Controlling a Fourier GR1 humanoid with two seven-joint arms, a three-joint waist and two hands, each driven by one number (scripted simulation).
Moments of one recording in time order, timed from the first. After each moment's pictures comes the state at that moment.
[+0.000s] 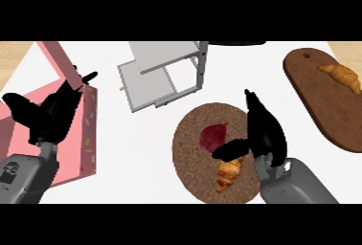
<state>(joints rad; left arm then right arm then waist) -0.28 0.43 -0.14 -1.43 0.36 0.19 0.12 -0.40 -0.26 0.50 -1.68 0.56 -0.12 1.19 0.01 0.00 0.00</state>
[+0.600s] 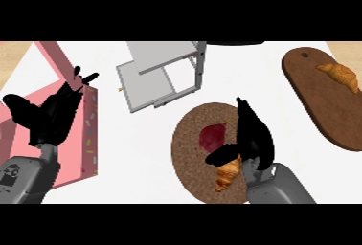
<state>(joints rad) -0.27 0.40 -0.12 -1.46 0.33 0.19 0.14 -0.34 -0.14 0.47 -1.63 0.67 -0.06 1.16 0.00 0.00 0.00</state>
